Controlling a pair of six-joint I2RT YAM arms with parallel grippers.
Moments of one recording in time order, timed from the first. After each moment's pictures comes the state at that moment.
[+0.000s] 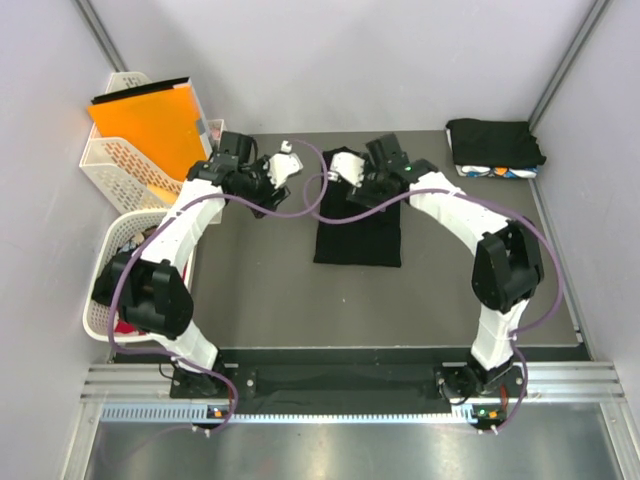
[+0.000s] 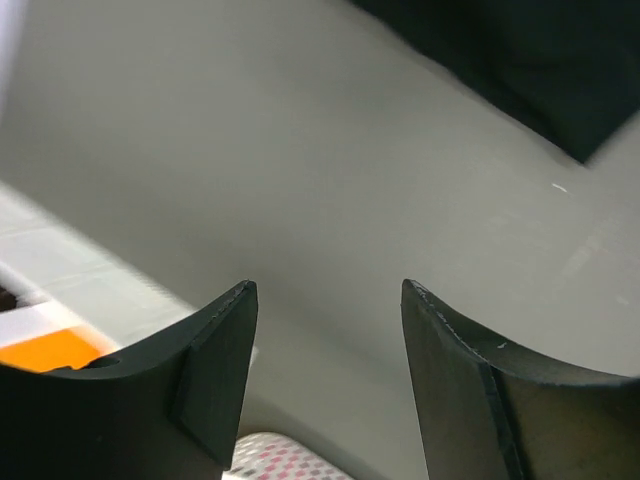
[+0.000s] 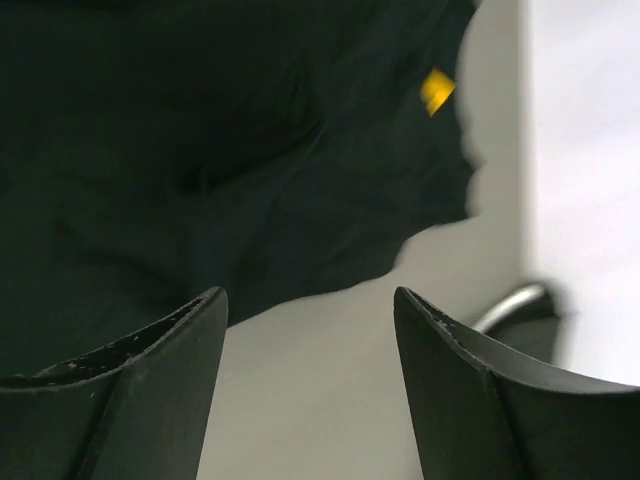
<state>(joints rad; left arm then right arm) -0.24 1.64 1.53 -0.76 0.30 0.77 0.56 1.86 1.61 -0.55 0.05 -0.89</state>
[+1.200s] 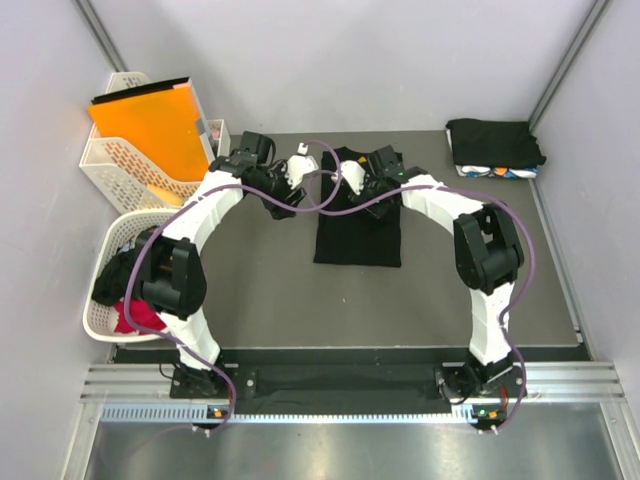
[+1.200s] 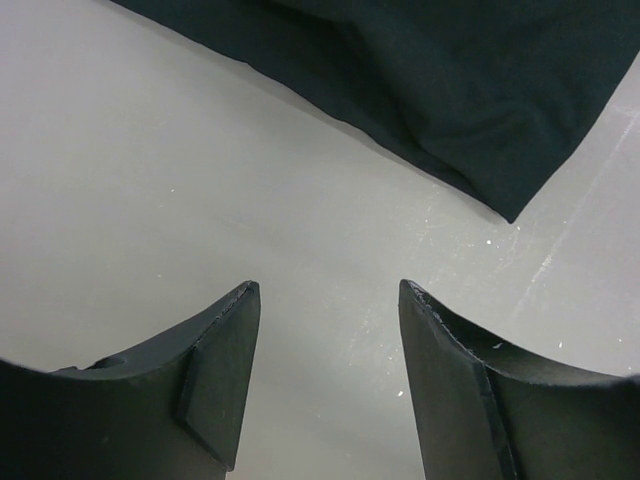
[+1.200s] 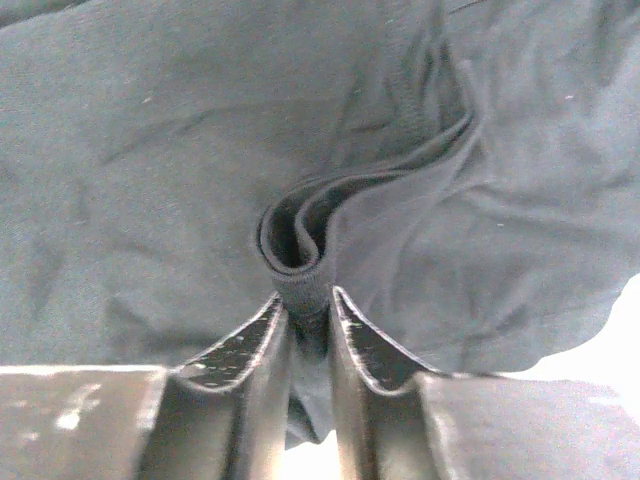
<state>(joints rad) -0.29 1.79 1.57 -0.76 0.44 0.73 0.47 2.04 1.58 -0.50 -0.19 -0.62</state>
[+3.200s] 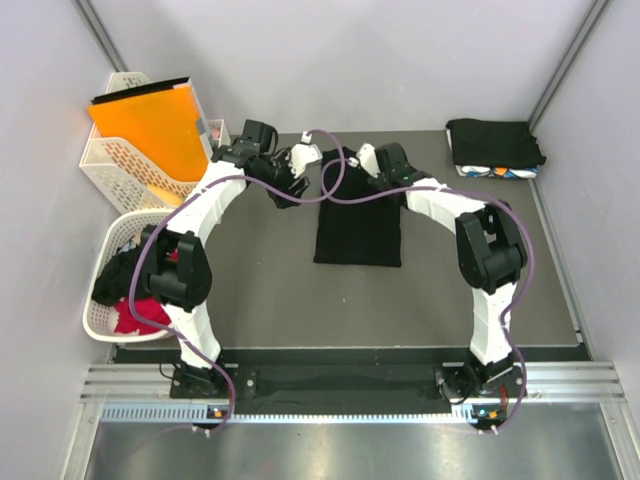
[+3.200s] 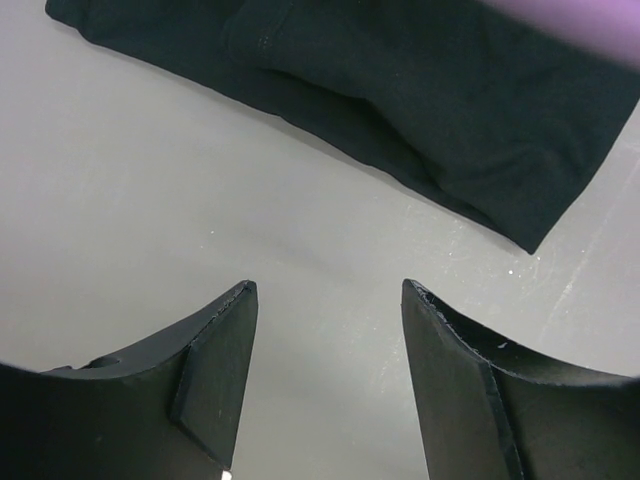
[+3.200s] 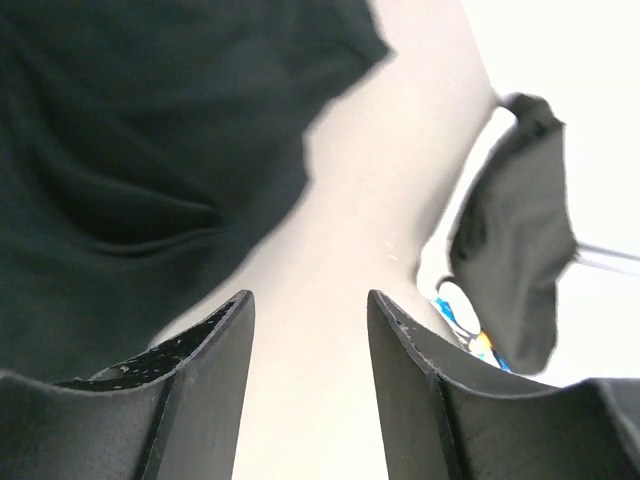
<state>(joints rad) -0.30 1.86 1.70 -0.78 0.48 0.76 0.44 2.03 1.51 -0.21 0.40 -0.70</state>
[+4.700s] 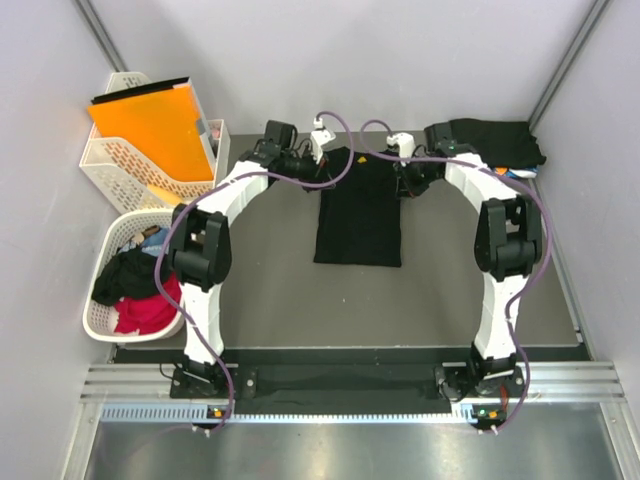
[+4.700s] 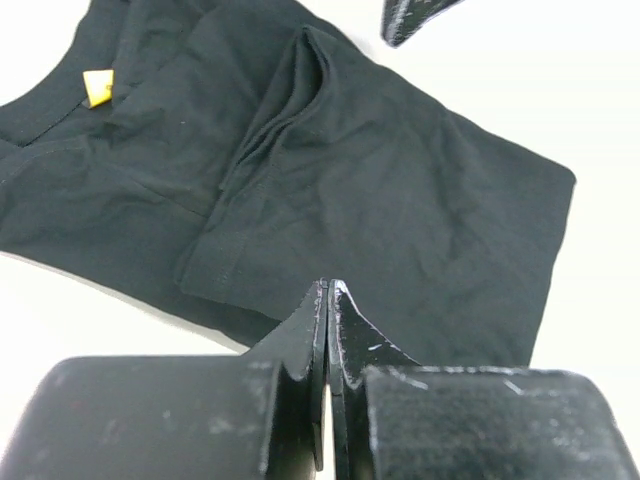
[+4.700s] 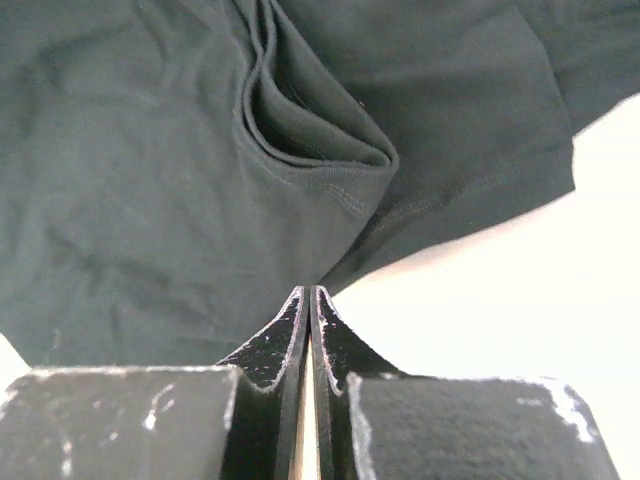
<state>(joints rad) -0.34 2.08 1.77 -0.40 0.81 0.41 0.20 2.09 1.72 -0.65 -0.48 -0.47</state>
